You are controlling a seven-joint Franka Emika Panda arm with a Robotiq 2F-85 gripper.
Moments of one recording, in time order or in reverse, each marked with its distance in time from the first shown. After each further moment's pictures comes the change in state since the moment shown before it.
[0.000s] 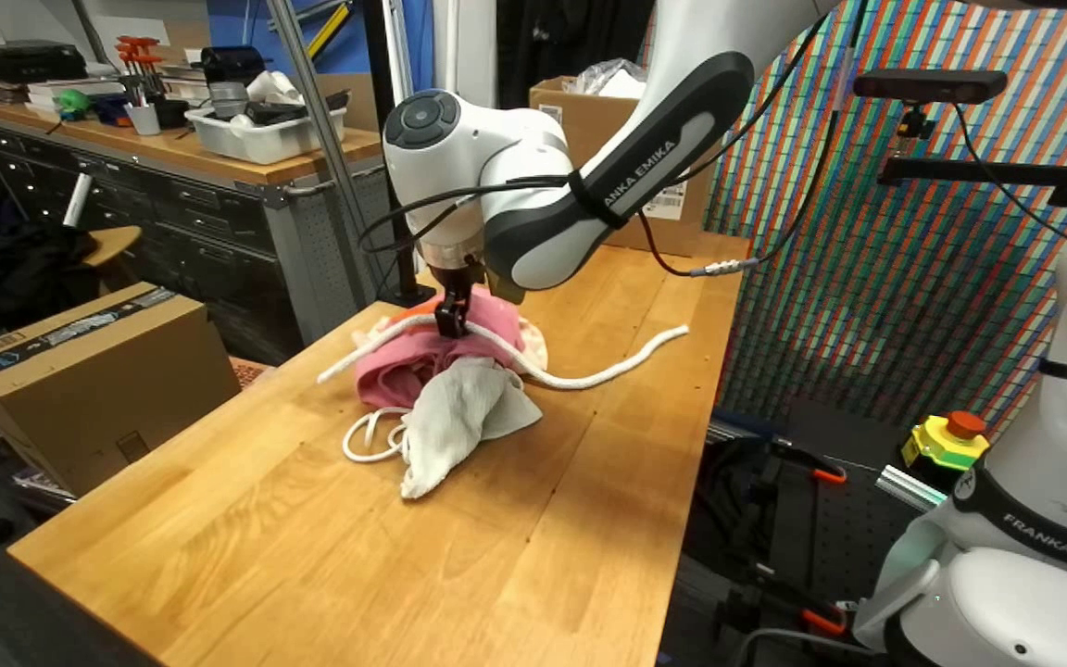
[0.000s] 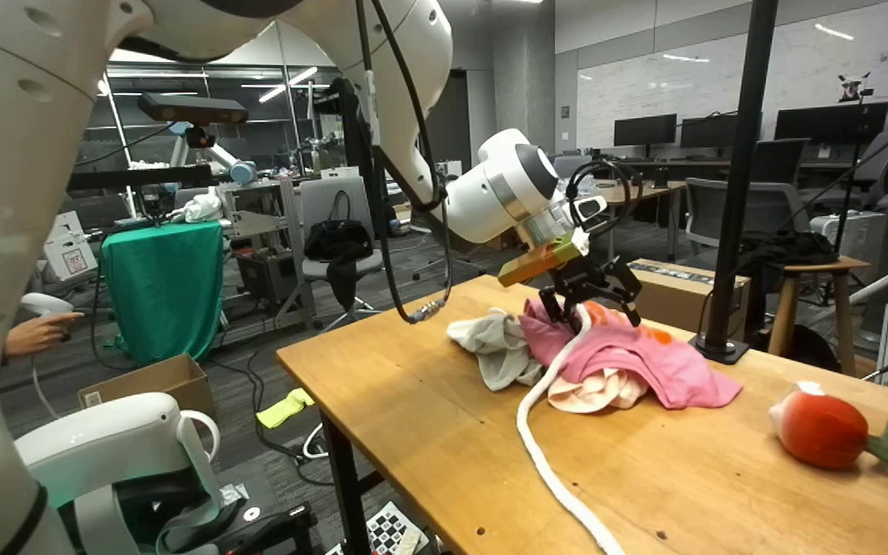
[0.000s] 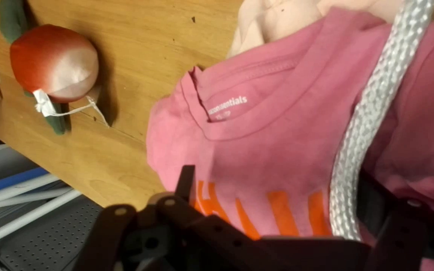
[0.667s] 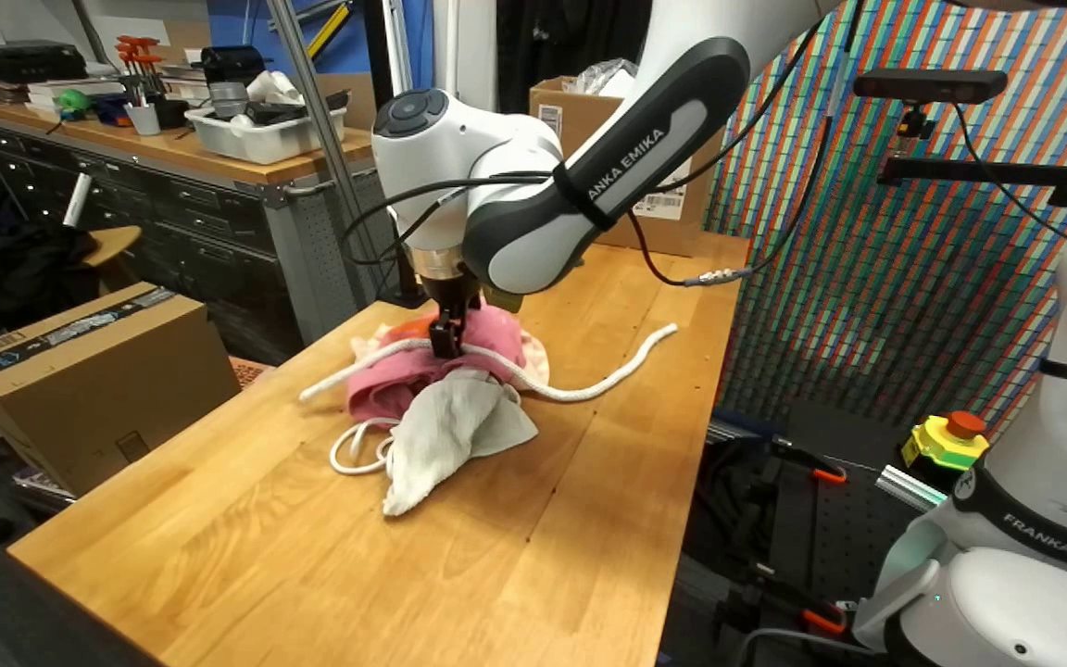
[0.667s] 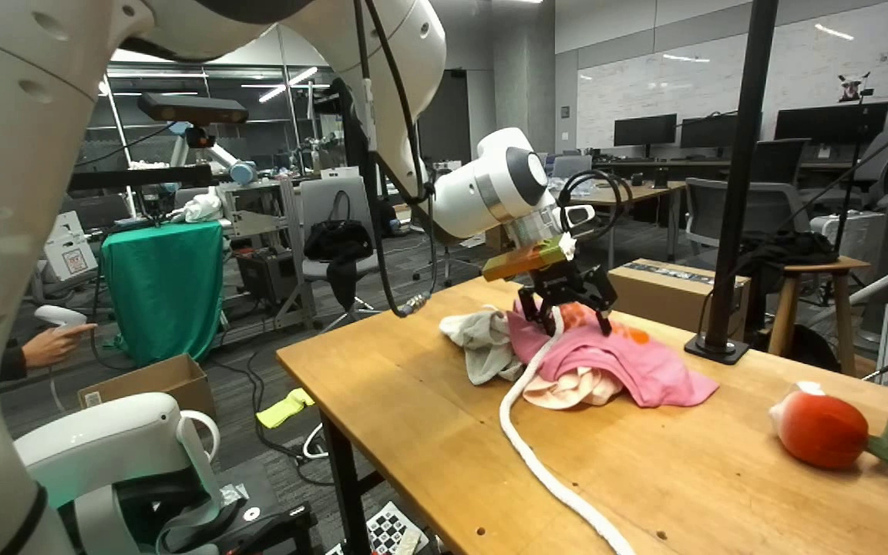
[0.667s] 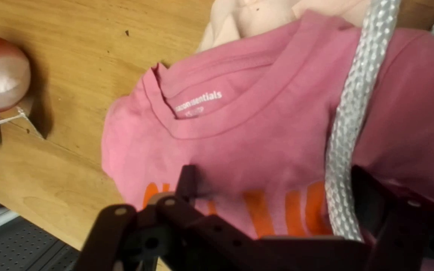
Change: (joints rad) arm -0.004 0.005 0.045 0.001 0.168 -0.029 -0.127
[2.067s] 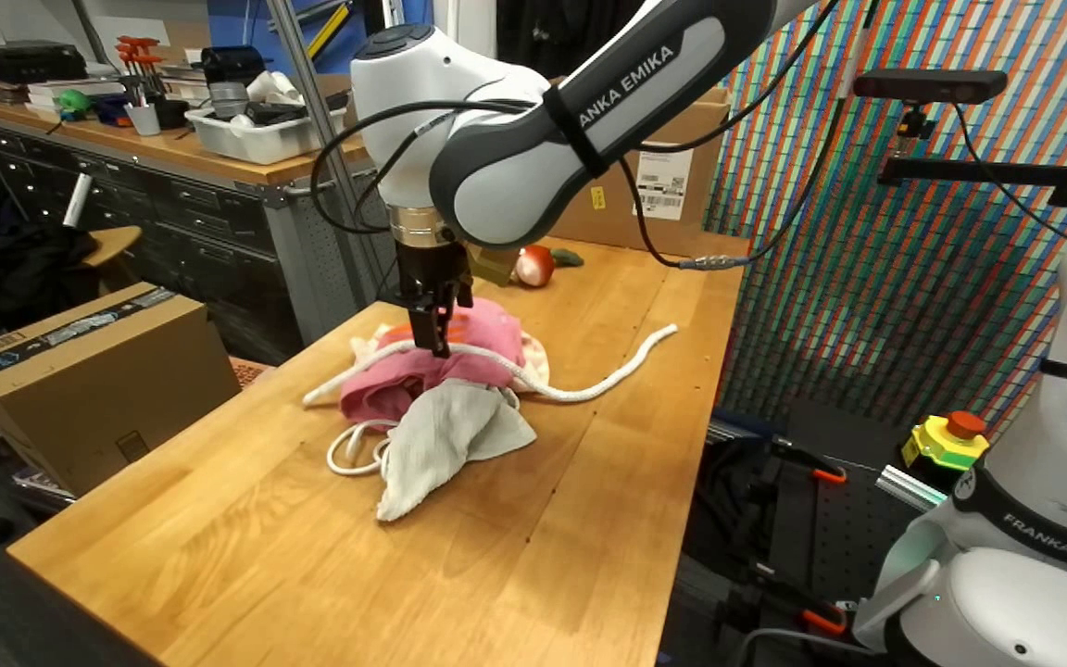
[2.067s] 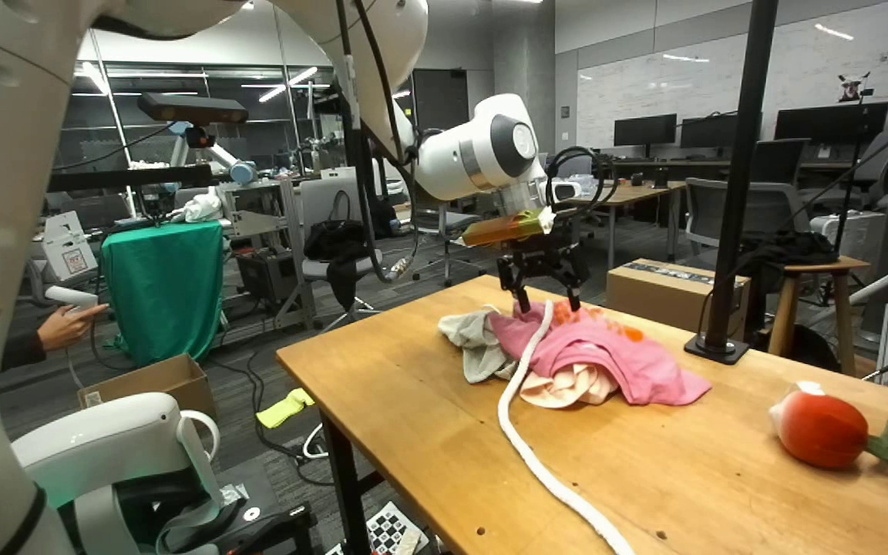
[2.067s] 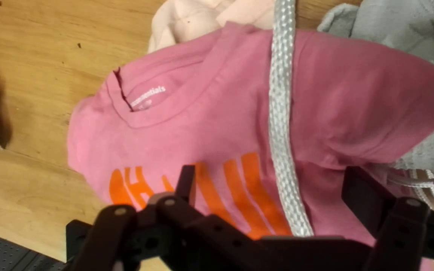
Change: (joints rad) arm -0.022 -0.065 0.073 0.024 0.194 -0.102 -0.077
